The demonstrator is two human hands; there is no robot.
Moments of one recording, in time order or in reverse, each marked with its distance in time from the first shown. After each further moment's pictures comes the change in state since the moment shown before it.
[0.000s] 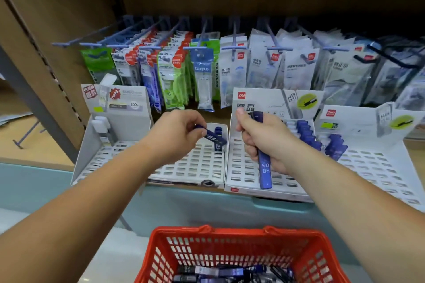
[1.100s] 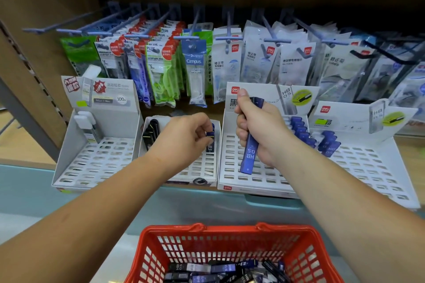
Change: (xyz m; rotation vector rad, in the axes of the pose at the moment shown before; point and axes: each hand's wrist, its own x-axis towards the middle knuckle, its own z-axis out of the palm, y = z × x) left_hand 0.005 -0.003 0.042 -0.022 0.070 0.165; right_hand 0.013 -0.005 0.008 0.234 0.165 -0.017
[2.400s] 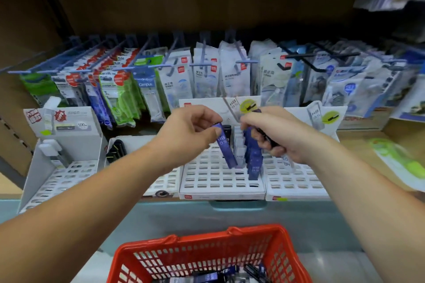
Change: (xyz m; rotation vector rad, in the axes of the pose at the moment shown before) left_hand 0.022 0.115 0.014 -0.469 -0.072 -0.107; right_hand -0.027 -0.047 -0.127 -0.492 -0.085 0.027
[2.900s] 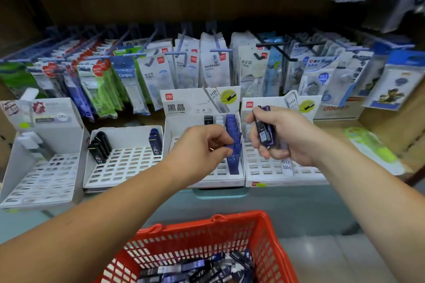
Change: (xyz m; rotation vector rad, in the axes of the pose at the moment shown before) left_hand -0.029 -0.002 0.060 0.168 -0.136 0.089; right_hand -0.031 0.036 -0.037 0.301 -0.101 -0.006
